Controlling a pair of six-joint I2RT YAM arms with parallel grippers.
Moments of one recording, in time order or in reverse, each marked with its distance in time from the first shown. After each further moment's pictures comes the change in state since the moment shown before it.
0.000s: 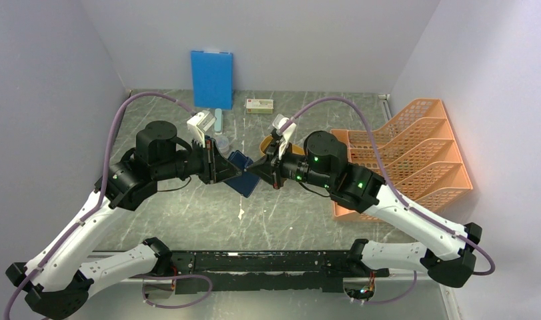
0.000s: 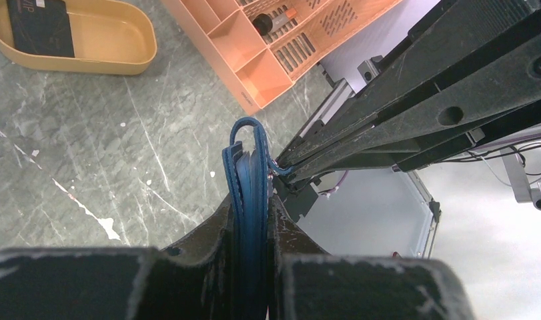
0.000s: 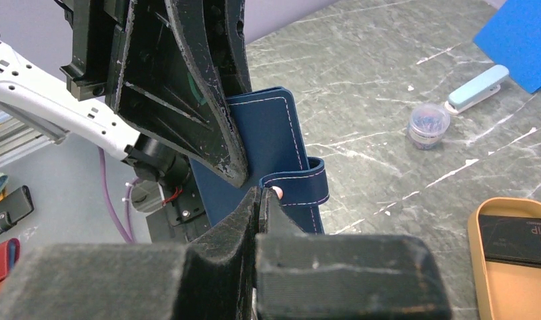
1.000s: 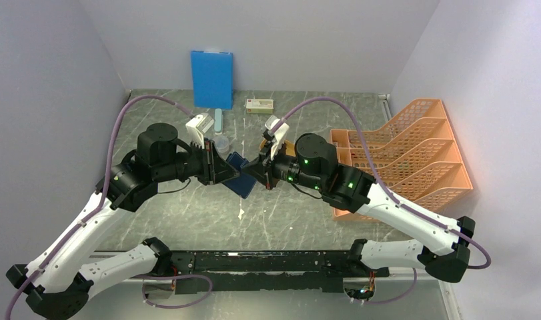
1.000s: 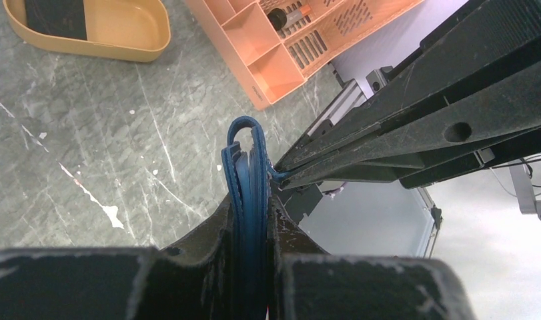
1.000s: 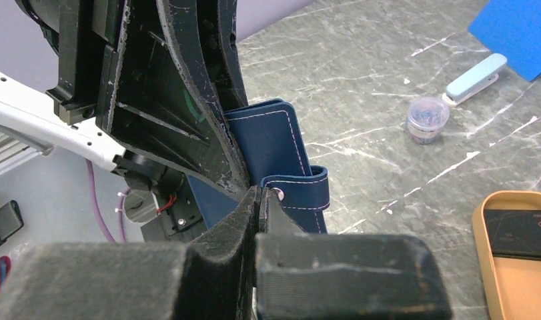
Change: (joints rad) left arm 0.015 -0.011 -0.036 -0.006 -0.011 -0.021; right arm 0.045 0.047 -0.007 0.034 0.079 0.028
